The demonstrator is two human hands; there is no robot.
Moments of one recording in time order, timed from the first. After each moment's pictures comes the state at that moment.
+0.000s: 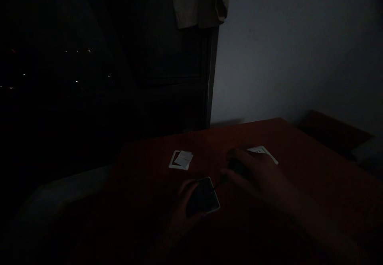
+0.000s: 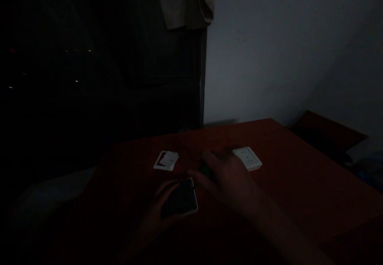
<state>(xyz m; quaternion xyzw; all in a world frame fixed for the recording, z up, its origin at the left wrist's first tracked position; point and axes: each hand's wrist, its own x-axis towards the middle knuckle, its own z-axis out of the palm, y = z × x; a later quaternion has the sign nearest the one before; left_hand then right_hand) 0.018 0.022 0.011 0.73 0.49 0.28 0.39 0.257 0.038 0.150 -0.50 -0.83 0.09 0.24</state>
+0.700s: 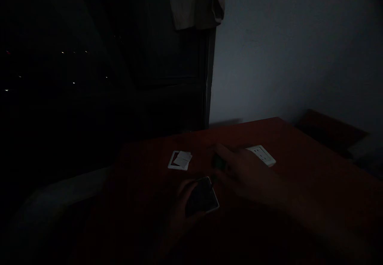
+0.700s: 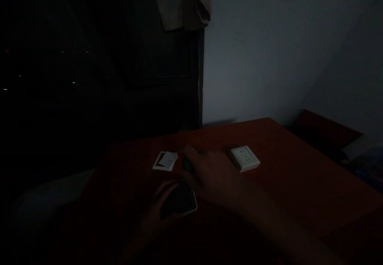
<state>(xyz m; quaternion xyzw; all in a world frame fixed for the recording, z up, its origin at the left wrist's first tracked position) 0.018 0.024 0.014 0.74 0.49 0.28 0.36 0.237 0.044 0.167 -0.48 -0.86 0.09 0.16</state>
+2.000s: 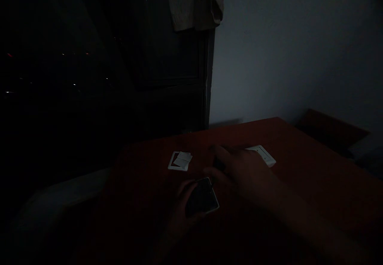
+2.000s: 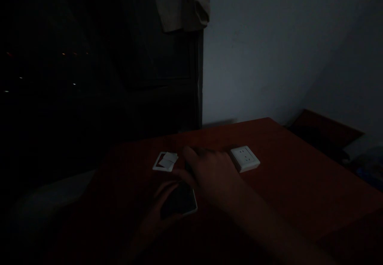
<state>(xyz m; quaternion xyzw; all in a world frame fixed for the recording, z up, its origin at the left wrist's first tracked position) 0.019 0.023 0.016 0.73 0.49 0.29 0.38 0.231 0.041 0.167 -0.51 -0.84 0.02 0.16</state>
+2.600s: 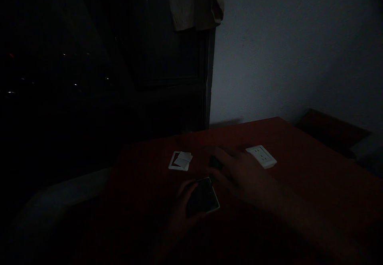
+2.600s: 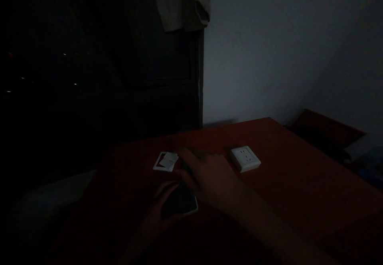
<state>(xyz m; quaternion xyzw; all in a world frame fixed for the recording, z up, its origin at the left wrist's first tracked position) 0.018 0.023 0.015 0.74 0.49 0.29 0.36 0.232 0.043 0.159 -0.46 -0.86 0.06 0.20</state>
